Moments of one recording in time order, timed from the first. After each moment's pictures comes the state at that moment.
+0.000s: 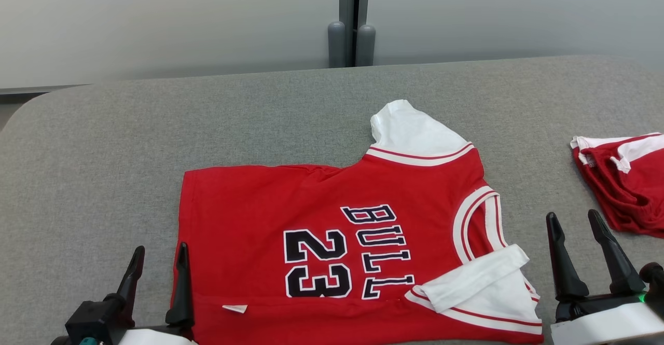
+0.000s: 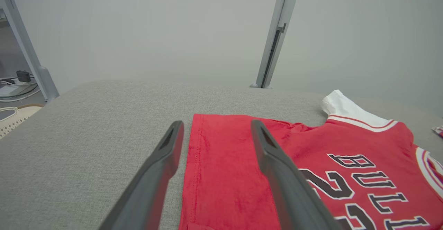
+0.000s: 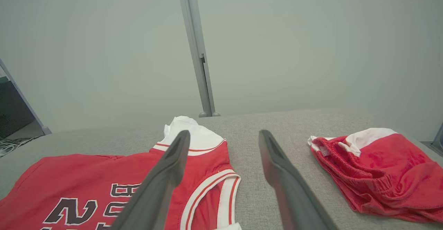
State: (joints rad) left arm 0.14 0.17 -0.13 -0.05 -0.35 0.14 -0.13; right arm 0.08 -0.17 0.04 -0.03 0.31 0.13 -0.10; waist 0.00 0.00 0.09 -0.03
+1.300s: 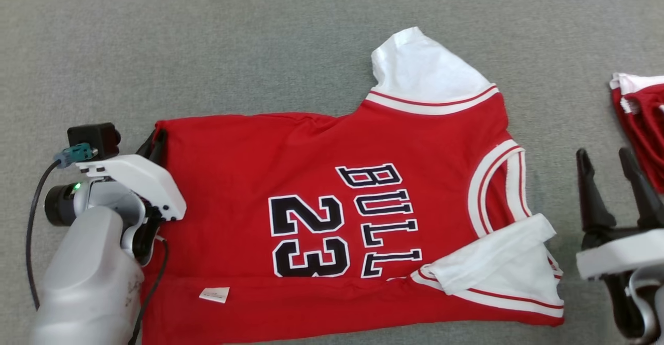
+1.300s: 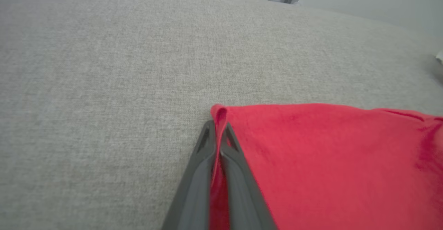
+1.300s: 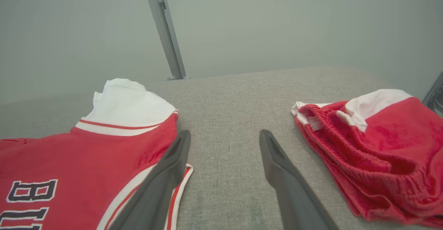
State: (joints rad) left arm -0.65 0.19 -0.19 0.85 -0.47 -0.09 -0.01; right arm -0.15 -0.23 0.00 0.12 0.35 0.13 -0.07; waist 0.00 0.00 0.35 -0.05
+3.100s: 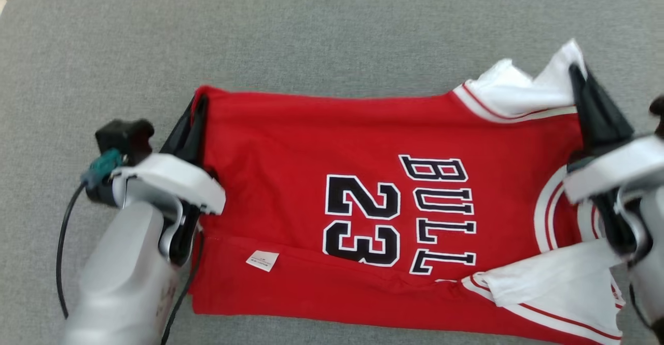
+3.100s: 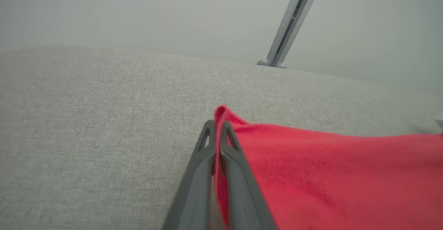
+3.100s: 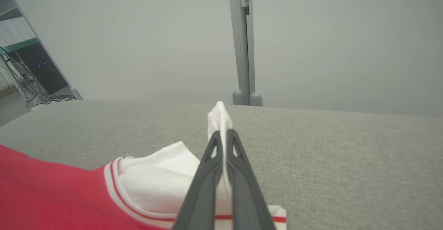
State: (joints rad) left arm -0.69 0.14 -0.33 0.77 -0.54 -0.12 -0.26; right arm -0.63 -0.45 0.41 0.49 0.61 0.13 -0.19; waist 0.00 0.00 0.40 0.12
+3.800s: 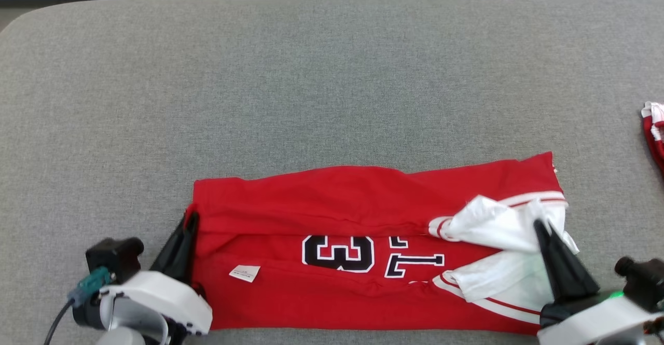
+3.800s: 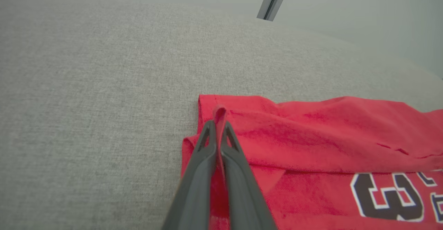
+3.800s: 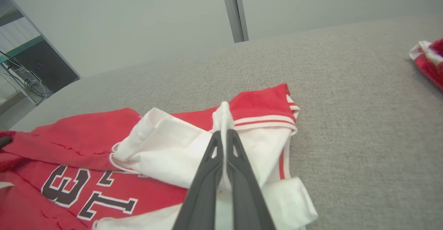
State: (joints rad) left arm -0.16 0.26 -0.29 0.23 -0.59 0.01 -0.10; right arm -0.01 -0.33 0.23 0.09 0.53 0.13 -0.14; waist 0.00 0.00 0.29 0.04
